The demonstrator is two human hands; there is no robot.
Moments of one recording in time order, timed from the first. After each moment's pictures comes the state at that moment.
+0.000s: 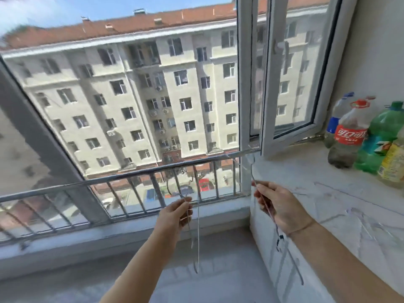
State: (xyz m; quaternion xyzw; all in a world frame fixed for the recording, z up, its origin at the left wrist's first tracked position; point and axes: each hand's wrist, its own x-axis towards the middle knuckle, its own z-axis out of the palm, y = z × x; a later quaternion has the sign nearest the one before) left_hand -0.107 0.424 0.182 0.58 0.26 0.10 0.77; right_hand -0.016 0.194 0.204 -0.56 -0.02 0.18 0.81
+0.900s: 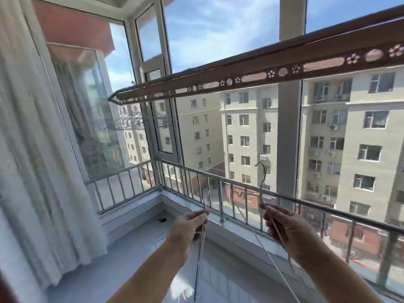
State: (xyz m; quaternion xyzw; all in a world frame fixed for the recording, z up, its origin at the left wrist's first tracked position) left_hand -0.656 0.792 0.298 0.50 0.44 0.41 0.62; right_hand -0.443 0.704 0.300 -0.44 -0.28 0.50 0.69
